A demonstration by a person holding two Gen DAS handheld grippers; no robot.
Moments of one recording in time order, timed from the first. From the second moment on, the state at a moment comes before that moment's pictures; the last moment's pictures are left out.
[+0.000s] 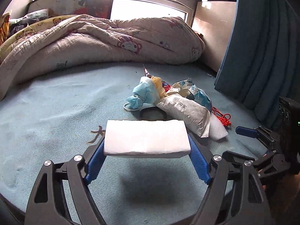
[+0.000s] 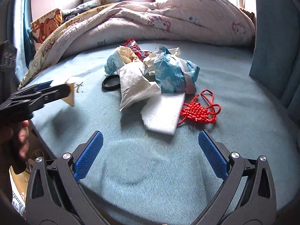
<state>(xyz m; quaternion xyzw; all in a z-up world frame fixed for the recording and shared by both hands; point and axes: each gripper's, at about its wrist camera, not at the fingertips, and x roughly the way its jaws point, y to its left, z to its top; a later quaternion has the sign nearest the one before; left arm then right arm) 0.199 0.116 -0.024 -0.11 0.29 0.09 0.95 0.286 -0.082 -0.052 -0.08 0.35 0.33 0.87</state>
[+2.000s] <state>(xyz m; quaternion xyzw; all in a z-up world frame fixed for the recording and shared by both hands) 0.004 0.038 -0.013 -0.07 0.27 0.06 0.96 0.068 -0.173 -0.006 -0.07 0.26 0.41 0.87</state>
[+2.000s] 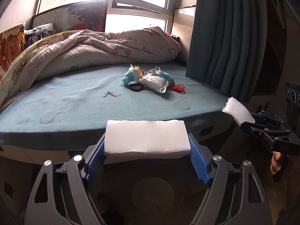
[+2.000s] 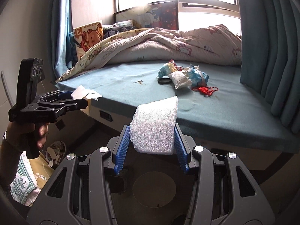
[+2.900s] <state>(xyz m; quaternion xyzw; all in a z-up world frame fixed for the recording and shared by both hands) 0.072 0.001 -0.336 -0.11 0.49 -0.02 0.86 0.095 -0.126 -0.301 -0.14 0.45 0.41 0.78</state>
